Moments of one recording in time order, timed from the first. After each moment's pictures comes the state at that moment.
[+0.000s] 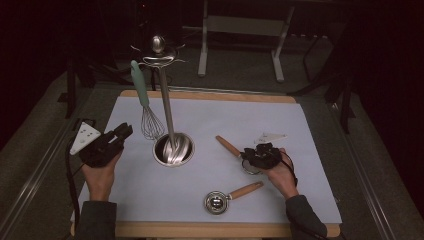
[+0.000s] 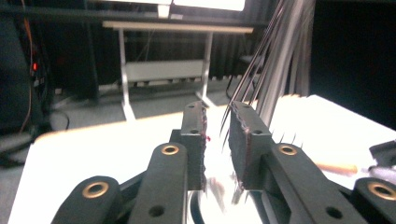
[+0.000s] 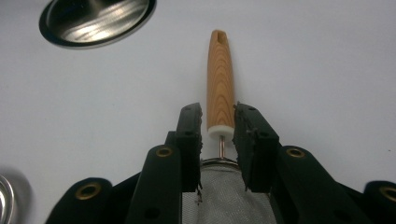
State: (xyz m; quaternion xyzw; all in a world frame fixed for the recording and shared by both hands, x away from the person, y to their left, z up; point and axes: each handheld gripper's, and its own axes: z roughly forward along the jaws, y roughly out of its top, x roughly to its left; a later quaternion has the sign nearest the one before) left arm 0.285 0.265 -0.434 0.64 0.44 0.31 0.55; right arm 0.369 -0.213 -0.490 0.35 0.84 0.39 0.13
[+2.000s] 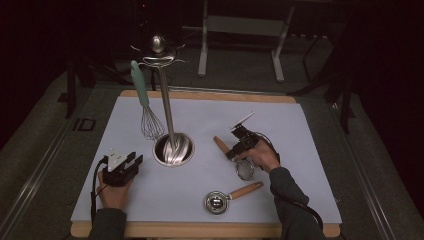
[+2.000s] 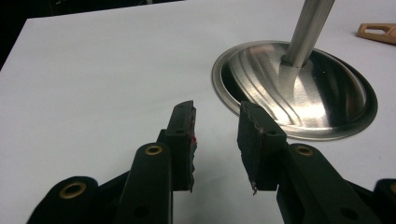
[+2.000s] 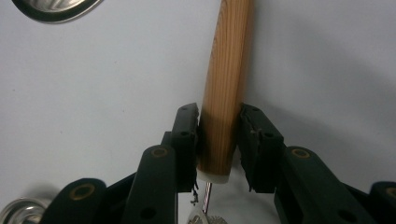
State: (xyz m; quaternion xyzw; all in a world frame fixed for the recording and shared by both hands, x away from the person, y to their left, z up) left arm 0.287 0.247 -0.539 0.70 0.50 0.30 0.42; right arm 0.440 -0.153 -0.497 0.41 0.88 0.20 -0.07
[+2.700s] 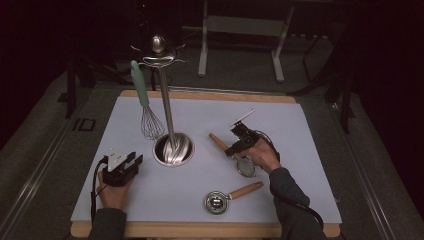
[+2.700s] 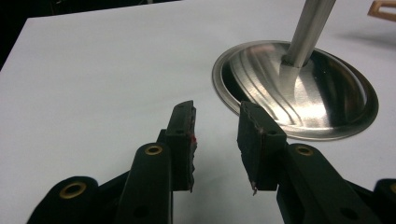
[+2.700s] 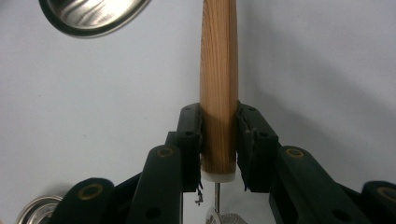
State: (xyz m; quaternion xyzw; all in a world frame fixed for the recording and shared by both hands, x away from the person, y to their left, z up) left arm 0.288 0.247 -0.539 0.70 0.50 0.30 0.42; right arm 0.431 -0.148 -0.478 0.40 0.89 0.23 -0.04
